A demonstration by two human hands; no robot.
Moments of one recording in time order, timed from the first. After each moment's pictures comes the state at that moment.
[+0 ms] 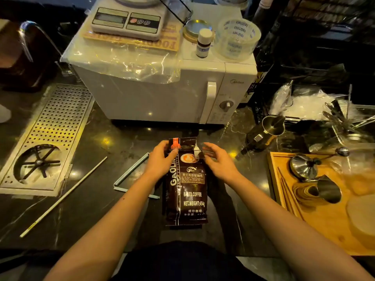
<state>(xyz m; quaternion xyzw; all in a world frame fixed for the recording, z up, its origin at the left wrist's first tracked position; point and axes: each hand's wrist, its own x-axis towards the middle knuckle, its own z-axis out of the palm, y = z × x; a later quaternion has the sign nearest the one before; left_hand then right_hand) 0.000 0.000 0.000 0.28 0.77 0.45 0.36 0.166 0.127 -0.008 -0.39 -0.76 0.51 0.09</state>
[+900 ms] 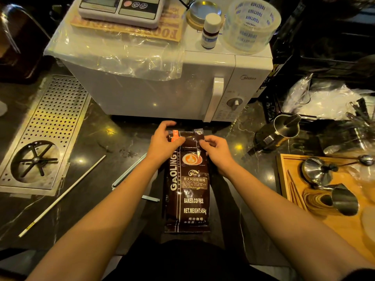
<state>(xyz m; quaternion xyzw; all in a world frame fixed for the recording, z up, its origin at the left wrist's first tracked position) -0.027 0.041 -0.001 0.26 0.76 0.48 0.36 0.122 0.149 -0.021 -0.46 -0.60 0.64 0.14</state>
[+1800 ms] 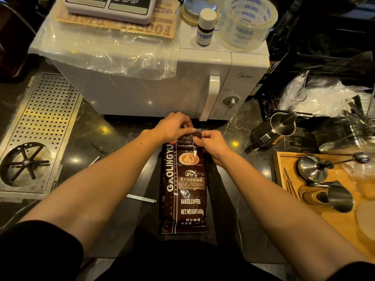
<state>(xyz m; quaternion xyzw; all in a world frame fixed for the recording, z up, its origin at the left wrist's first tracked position) -0.059 0.112 -0.006 0.56 0.74 0.18 0.33 0.105 0.166 -0.014 -0.50 -0.54 0.68 0.08</state>
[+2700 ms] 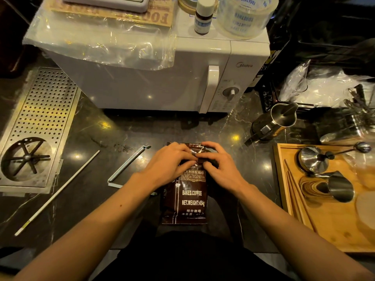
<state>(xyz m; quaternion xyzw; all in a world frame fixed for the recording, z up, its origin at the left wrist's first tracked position) 0.008 0.009 0.004 0.65 0.70 0.20 0.23 0.187 0.117 -0.016 -0.33 -0.80 0.50 0.08</state>
